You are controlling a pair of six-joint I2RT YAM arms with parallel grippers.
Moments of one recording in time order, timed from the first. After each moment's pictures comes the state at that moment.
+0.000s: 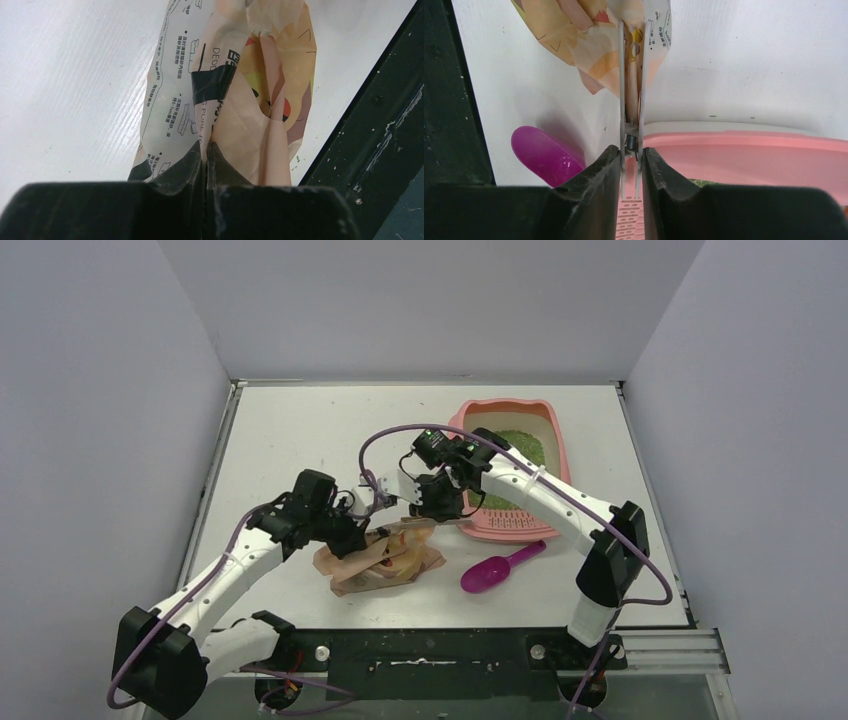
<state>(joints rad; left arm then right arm) -0.47 1.10 0.76 -0.62 0.45 0.34 0.86 1.74 1.66 -1.17 -0.20 -0.81</state>
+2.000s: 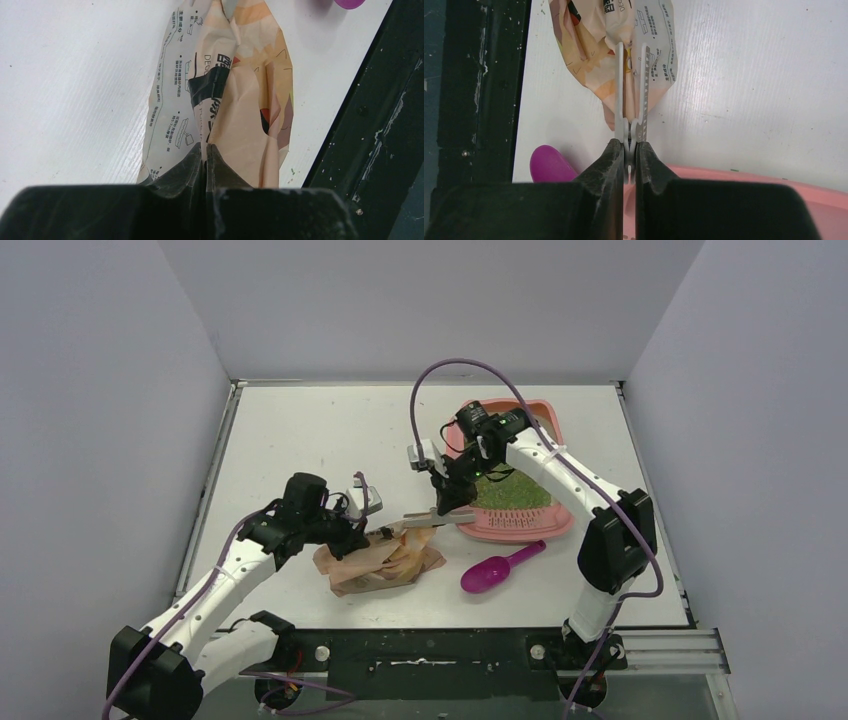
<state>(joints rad) -0.45 1.00 0.70 -0.54 0.54 0.35 0.58 1.77 1.60 -1.13 -0.78 -1.00</state>
